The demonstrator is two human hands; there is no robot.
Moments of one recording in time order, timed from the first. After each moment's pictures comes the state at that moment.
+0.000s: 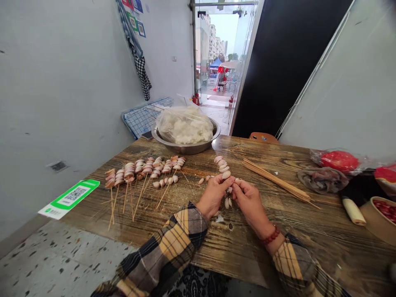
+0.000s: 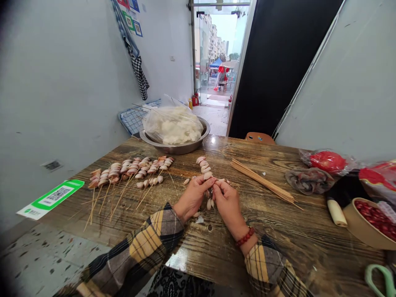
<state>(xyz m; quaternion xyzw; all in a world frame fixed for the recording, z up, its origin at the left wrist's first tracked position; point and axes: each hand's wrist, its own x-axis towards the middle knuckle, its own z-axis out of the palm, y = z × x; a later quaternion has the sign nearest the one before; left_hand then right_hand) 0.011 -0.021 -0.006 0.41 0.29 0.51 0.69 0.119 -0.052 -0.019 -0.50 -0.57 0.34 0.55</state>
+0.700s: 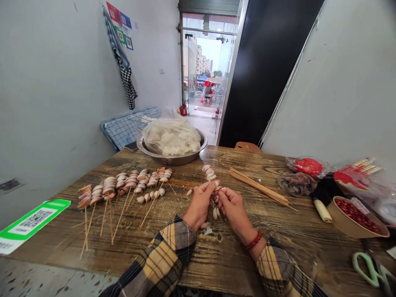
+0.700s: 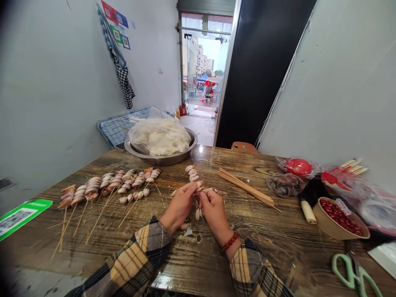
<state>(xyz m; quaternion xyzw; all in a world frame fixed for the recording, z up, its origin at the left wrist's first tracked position) 0.005 -0.013 -0.003 0.36 0.31 0.56 0.68 0.109 -0.044 -0.022 -0.47 -0.52 0.41 0.58</state>
